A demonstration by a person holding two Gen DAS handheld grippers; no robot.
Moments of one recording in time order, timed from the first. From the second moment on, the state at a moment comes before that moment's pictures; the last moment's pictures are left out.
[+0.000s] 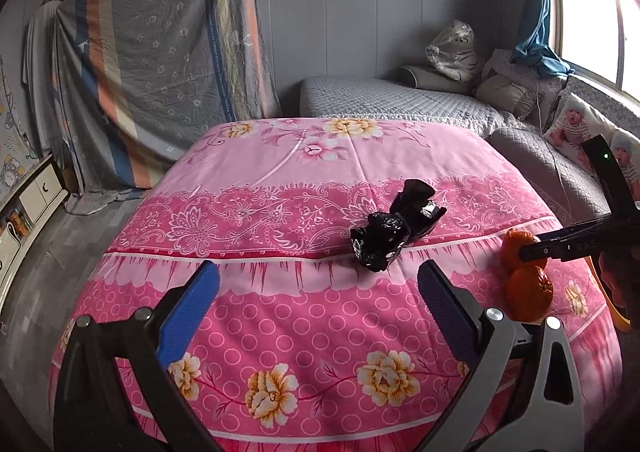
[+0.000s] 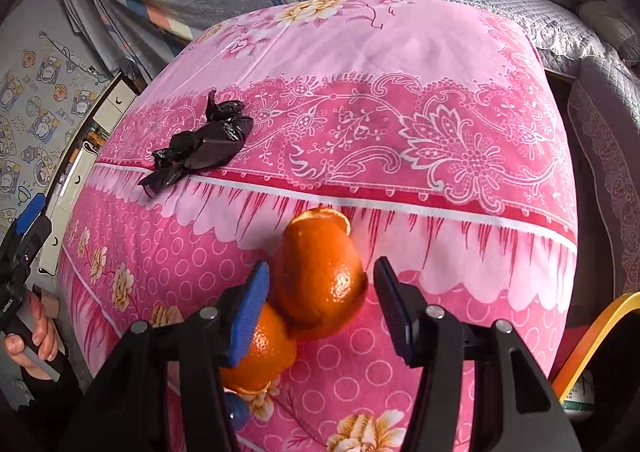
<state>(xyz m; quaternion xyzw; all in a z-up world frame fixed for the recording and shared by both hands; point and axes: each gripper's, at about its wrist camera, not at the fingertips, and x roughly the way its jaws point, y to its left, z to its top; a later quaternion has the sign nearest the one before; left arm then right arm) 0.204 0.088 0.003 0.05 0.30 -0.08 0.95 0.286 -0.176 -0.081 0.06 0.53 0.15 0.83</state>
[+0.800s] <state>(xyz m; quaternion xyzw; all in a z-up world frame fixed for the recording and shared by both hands) 0.361 -0.034 -0.058 0.20 0.45 -0.18 0.85 0.228 -0.254 -0.041 0.18 0.46 0.19 0.85</state>
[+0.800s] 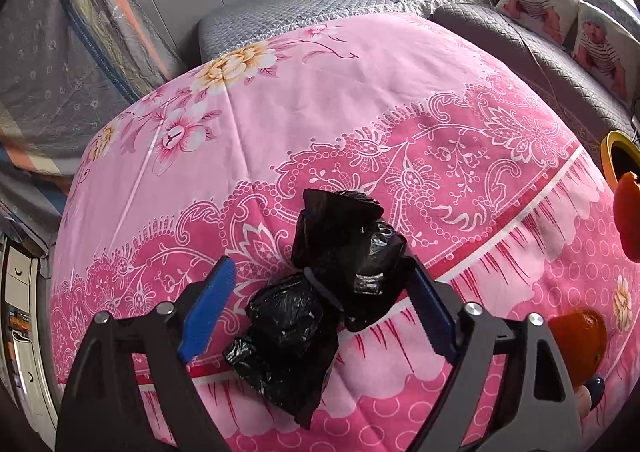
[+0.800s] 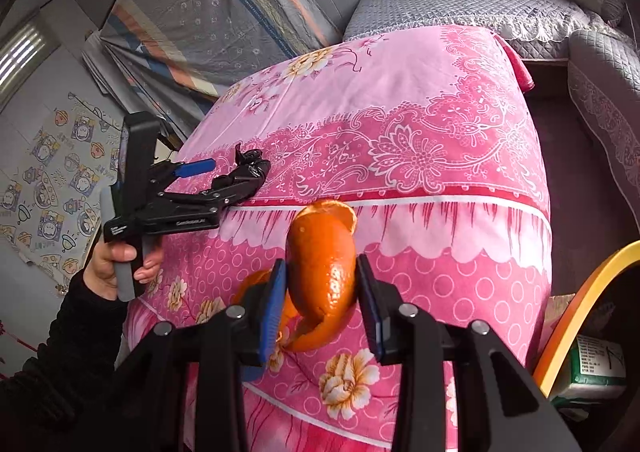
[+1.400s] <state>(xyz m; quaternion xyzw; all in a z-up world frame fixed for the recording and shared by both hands) 0.311 -0.021 0.002 0.14 0.38 -0.19 0.89 0.201 -0.262 -0.029 0.22 0.44 0.21 0.85</state>
